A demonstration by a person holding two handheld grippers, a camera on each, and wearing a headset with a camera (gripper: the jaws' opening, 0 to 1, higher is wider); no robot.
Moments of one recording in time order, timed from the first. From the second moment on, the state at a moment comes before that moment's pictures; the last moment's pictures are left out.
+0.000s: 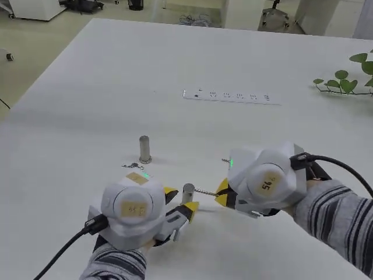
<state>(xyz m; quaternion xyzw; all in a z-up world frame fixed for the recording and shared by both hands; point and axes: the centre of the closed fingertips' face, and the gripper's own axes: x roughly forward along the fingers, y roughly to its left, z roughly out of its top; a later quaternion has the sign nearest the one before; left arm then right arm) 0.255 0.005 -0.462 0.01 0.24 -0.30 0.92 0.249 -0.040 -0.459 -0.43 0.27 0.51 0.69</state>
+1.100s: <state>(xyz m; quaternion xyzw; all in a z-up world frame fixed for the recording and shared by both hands) 0.262 -0.003 -0.475 0.01 0.25 -0.29 0.92 0.248 -0.018 -0.449 -0.44 0.26 0.53 0.68</state>
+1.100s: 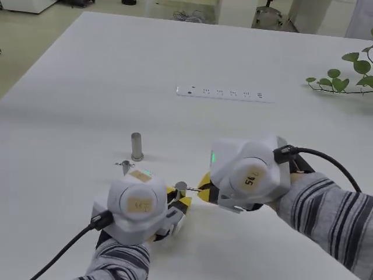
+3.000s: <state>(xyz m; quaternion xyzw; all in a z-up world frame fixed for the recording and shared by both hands) 0.264 -0.003 -0.477 0.03 0.25 -0.28 0.93 0.249 -0.005 -0.442 -0.42 0.25 0.52 0.69</state>
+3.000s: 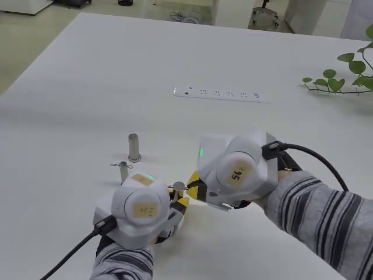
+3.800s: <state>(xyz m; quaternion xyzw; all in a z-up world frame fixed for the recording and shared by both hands) 0.265 -0.002 -0.476 0.04 0.24 -0.28 0.93 0.250 -0.031 -0.450 -0.31 0.31 0.46 0.77</state>
